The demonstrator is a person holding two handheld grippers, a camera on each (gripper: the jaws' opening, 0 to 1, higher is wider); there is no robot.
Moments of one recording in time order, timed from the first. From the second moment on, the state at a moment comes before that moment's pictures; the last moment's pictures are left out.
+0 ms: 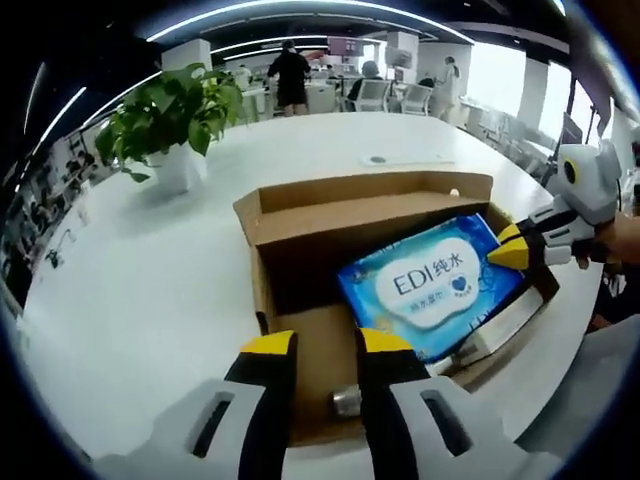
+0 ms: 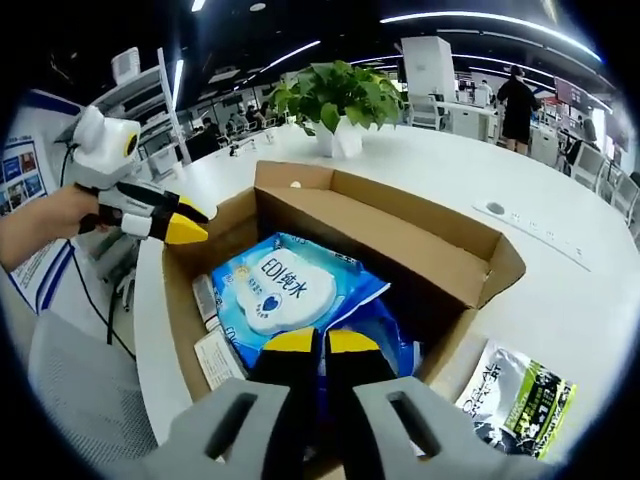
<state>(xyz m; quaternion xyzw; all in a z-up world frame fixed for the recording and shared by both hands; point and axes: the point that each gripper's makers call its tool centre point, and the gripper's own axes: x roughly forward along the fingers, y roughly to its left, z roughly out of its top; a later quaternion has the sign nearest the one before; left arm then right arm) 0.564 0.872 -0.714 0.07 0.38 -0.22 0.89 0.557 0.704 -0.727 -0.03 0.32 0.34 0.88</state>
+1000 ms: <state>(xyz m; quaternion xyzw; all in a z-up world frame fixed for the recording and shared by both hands) 0.552 0.829 -0.763 -0.03 0.49 -0.31 0.81 0.557 0.705 -0.726 -0.02 0.32 0.34 0.88</state>
